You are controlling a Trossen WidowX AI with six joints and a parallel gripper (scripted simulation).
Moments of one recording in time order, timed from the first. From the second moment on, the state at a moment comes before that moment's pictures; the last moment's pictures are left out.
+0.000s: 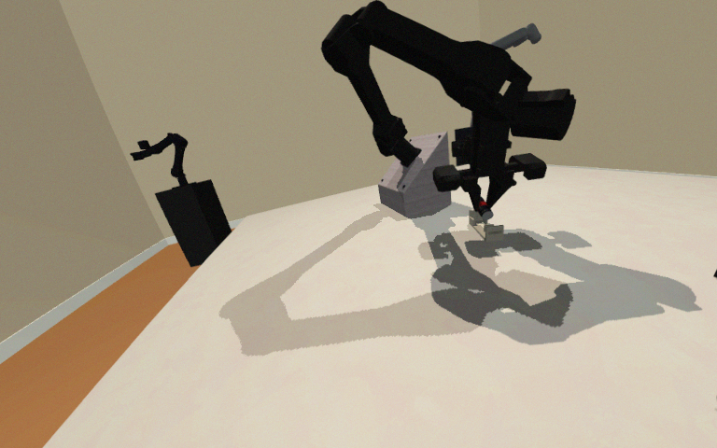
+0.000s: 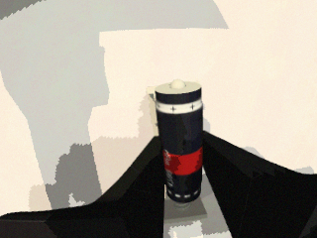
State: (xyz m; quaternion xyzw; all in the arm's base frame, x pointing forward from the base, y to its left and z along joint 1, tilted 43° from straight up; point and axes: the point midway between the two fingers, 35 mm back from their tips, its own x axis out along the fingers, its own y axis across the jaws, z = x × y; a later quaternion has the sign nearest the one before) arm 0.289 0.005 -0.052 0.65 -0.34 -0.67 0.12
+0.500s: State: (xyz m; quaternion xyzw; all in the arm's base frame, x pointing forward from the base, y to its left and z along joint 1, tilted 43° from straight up) arm 0.294 0.000 -0.057 0.62 -0.35 -0.70 0.10
